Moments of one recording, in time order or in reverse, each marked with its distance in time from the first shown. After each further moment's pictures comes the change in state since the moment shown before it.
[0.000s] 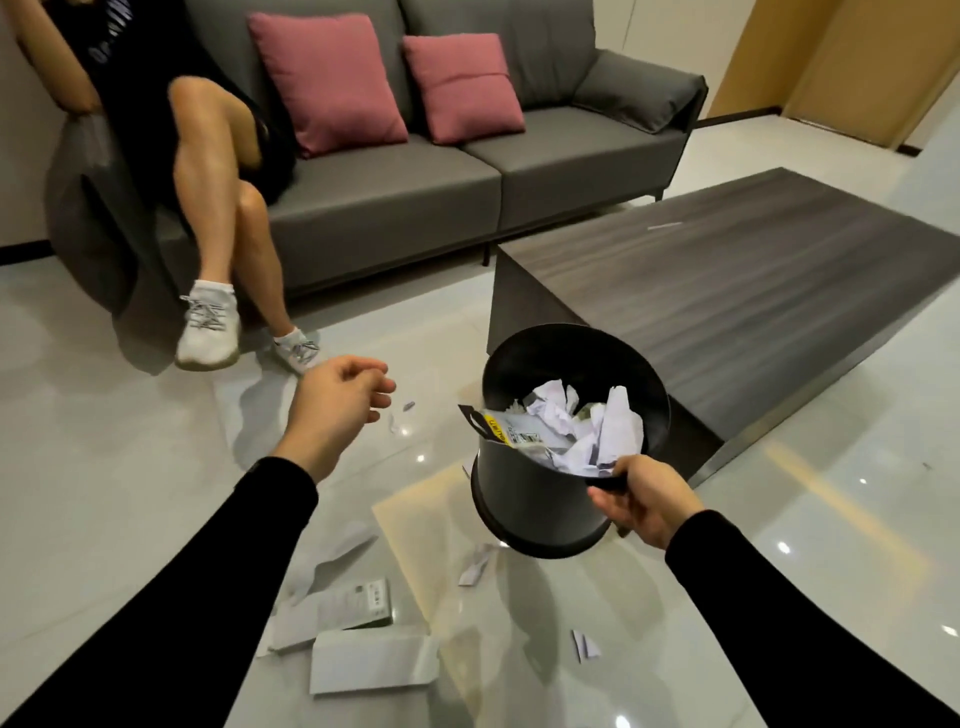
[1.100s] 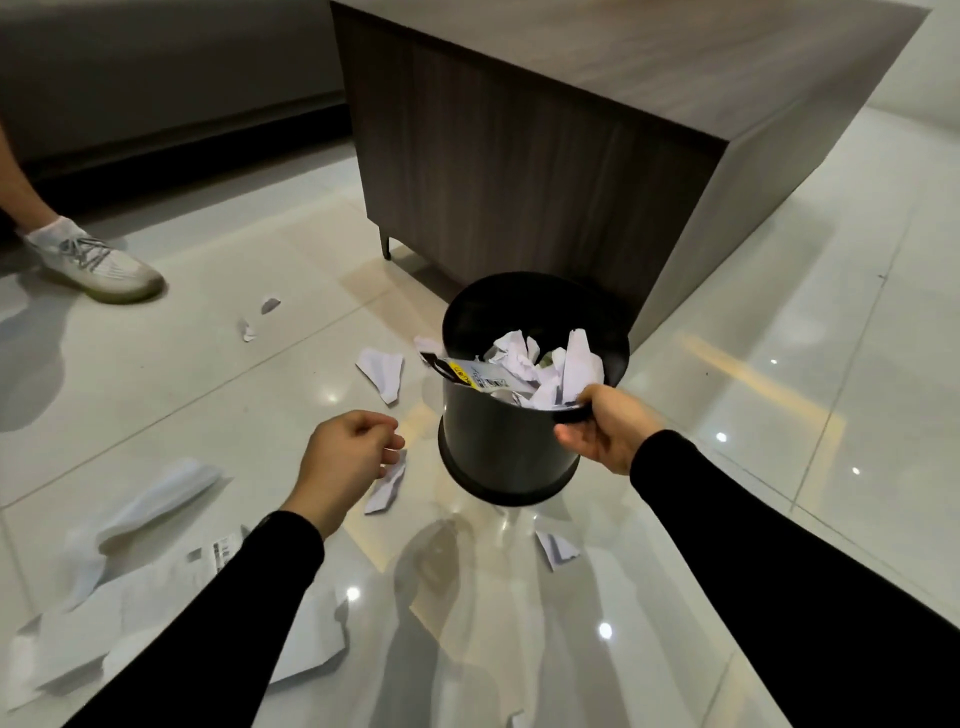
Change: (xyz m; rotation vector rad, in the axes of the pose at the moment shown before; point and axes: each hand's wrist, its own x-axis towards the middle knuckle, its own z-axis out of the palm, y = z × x) left_hand -0.010 -0.350 0.183 0.160 -0.275 -0.112; right_hand 0.249 0.185 -0.095 0.050 0.065 -0.051
